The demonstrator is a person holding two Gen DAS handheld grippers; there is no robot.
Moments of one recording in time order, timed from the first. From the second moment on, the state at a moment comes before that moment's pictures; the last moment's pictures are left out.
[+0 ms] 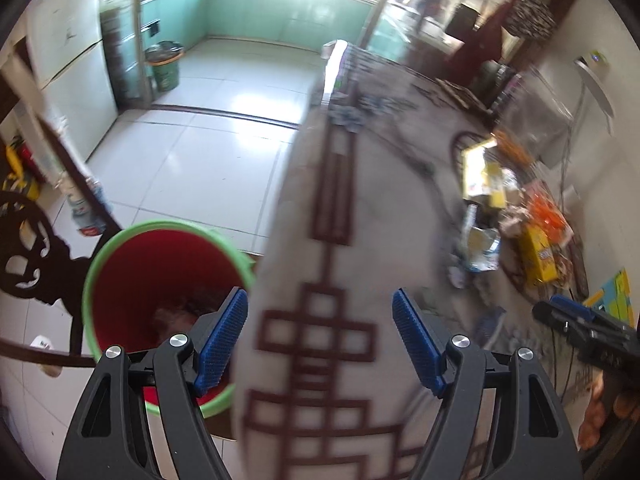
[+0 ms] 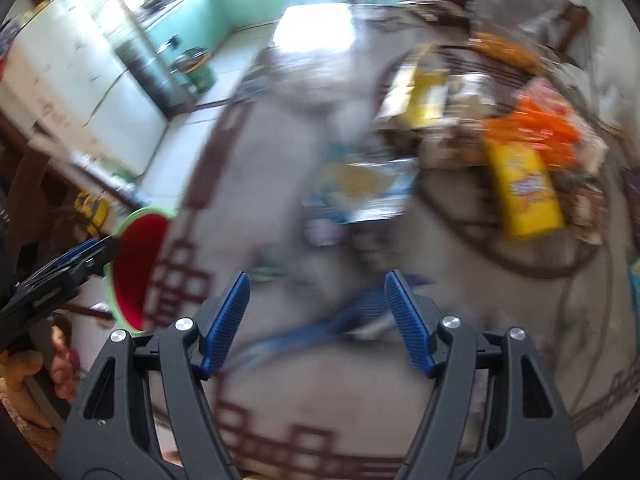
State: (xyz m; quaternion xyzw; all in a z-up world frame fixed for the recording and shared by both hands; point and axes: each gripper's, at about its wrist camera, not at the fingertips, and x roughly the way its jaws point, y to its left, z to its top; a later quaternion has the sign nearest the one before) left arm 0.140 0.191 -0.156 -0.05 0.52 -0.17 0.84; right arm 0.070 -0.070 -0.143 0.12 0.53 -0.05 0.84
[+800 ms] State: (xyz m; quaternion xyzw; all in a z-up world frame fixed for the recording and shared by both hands) left arm 0.107 0.017 -0.157 0.01 0.52 -0.16 0.84; right arm 0.136 -0.261 -0.221 0.08 0.58 -0.06 0.81
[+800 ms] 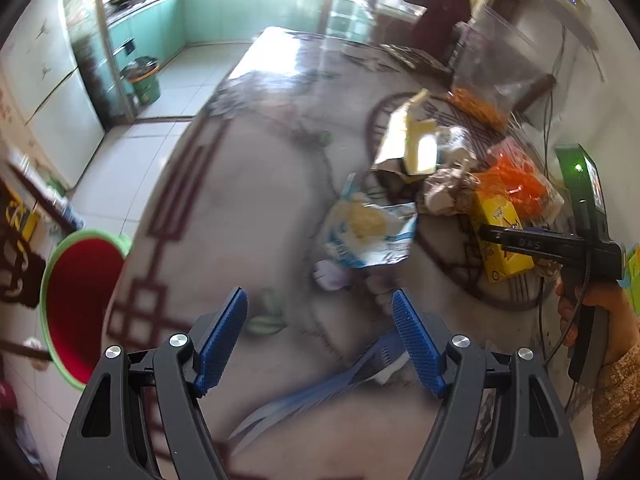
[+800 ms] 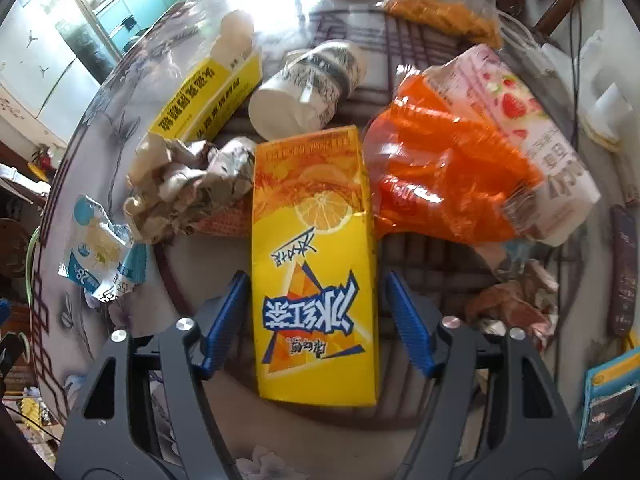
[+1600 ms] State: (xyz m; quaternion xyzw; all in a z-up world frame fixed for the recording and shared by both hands) left arm 0.177 -0.045 -0.215 -0.04 0.57 -0.15 0.80; right arm 0.078 -0.270 -0.165 0.17 0.53 0.01 0.83
